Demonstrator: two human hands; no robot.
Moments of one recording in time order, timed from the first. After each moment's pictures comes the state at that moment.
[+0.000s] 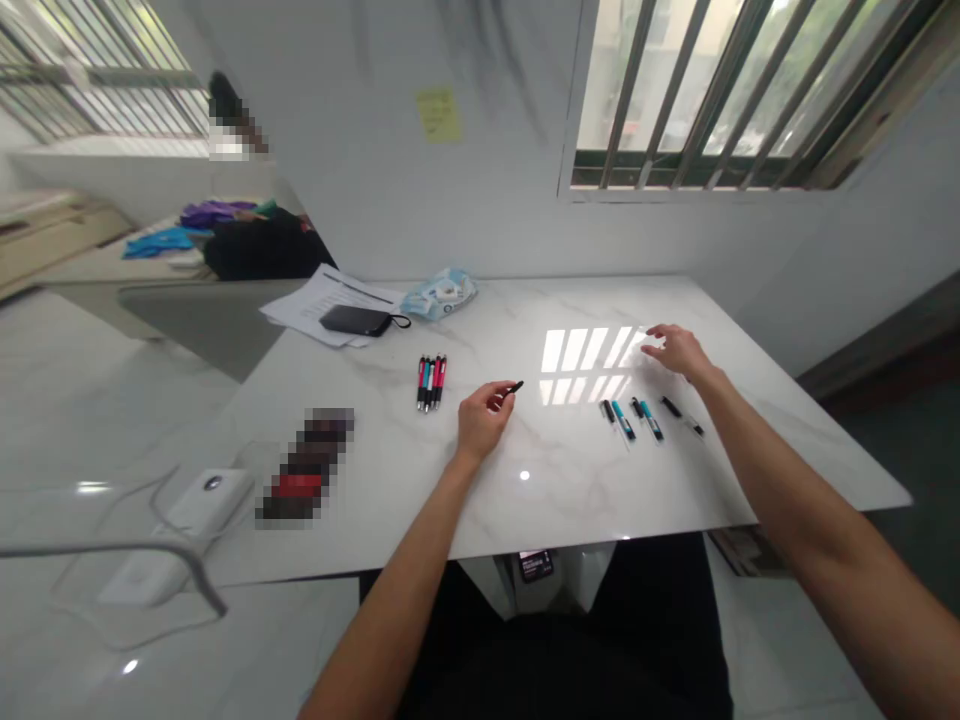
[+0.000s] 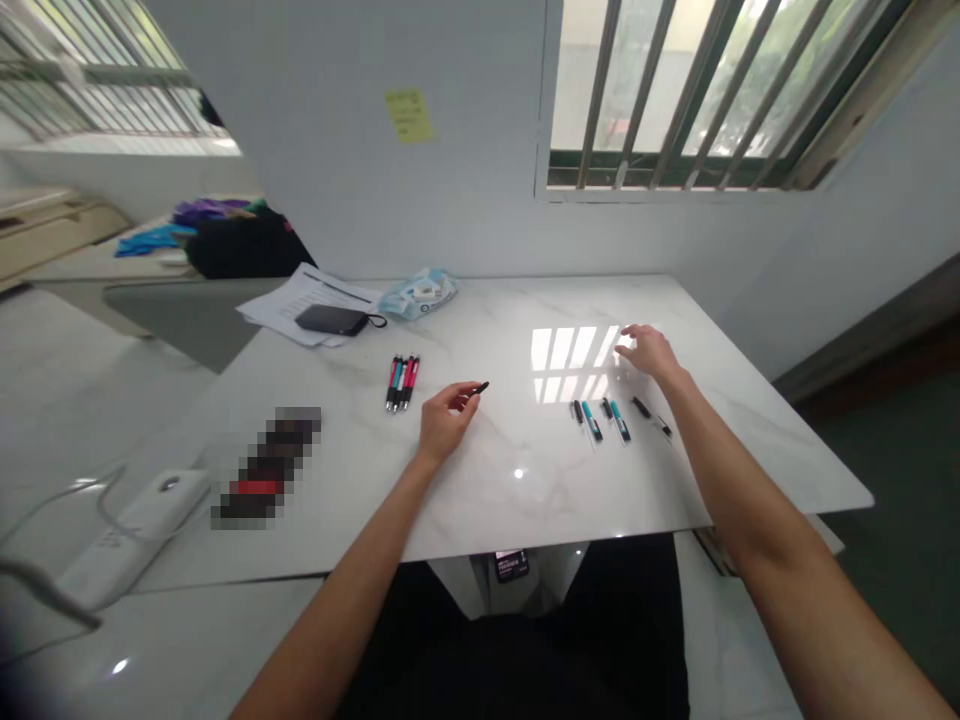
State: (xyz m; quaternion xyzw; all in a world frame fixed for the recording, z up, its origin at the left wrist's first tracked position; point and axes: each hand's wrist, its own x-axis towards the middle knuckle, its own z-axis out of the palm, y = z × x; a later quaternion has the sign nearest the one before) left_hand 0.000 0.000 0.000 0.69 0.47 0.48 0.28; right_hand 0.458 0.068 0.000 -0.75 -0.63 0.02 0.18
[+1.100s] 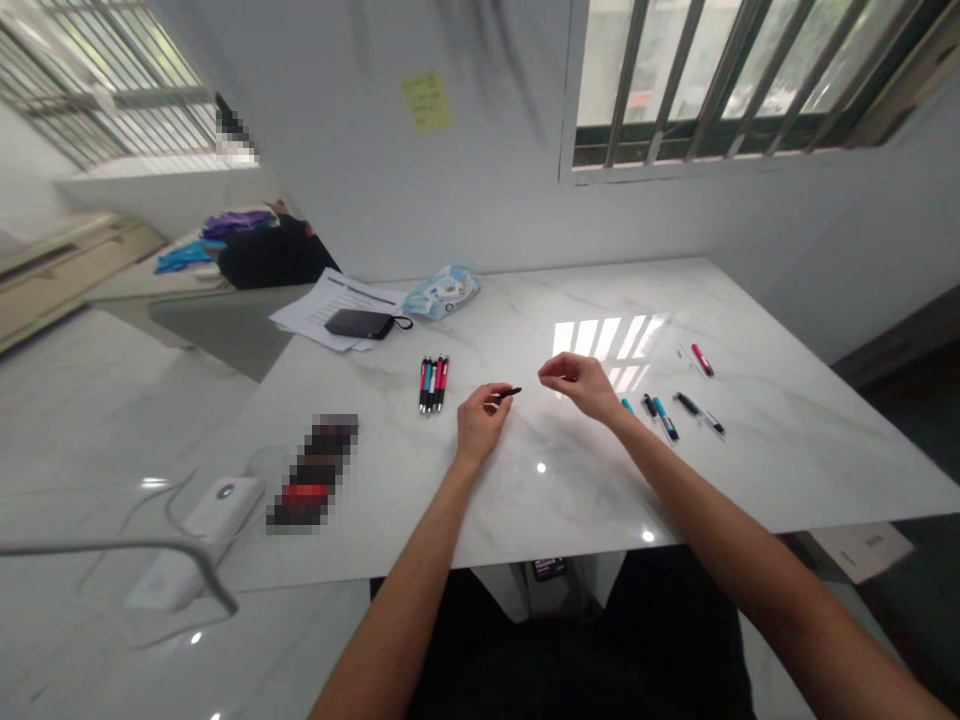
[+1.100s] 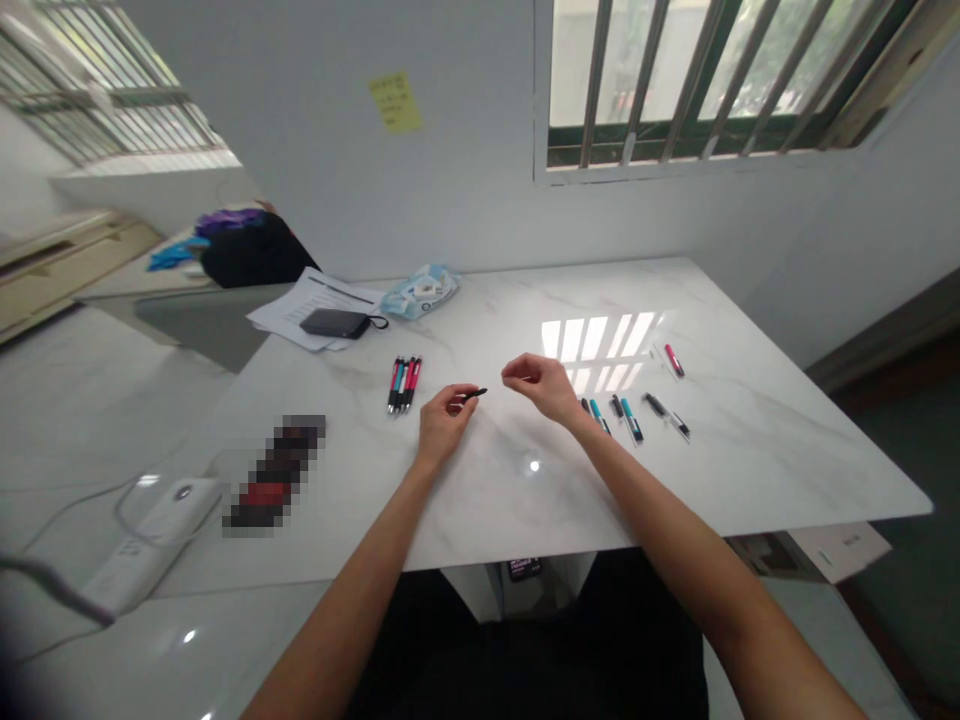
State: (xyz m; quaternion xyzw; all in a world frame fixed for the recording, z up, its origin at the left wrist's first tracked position) left_hand -0.004 0.008 -0.013 0.67 0.50 0.46 0.30; right_hand 0.223 0.016 0.013 -0.45 -0.59 0.43 0.52
